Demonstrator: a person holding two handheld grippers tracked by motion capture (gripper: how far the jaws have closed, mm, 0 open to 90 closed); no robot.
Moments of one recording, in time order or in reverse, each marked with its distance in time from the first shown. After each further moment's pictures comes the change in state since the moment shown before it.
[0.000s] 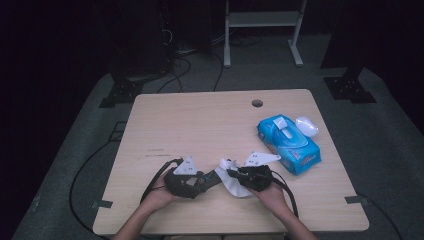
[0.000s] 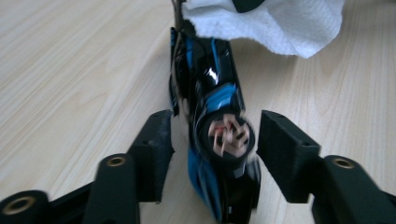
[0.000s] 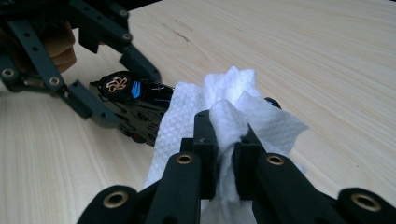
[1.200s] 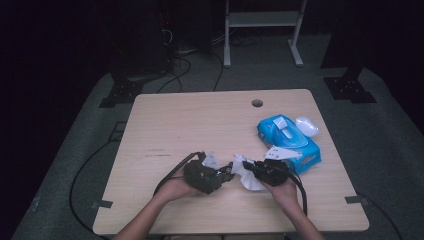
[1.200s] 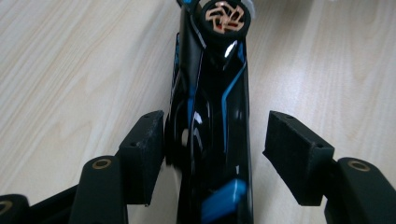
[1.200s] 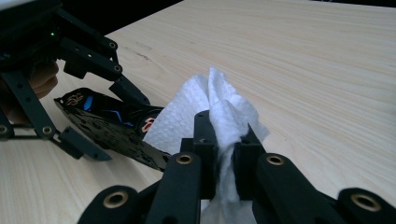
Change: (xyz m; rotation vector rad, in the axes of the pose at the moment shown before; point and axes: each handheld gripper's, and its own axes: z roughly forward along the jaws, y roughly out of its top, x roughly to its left) left arm -0.002 0.045 0.037 0.204 0.016 0.052; right arm -0.031 -0.010 -0.030 -0.069 -0.092 0.131
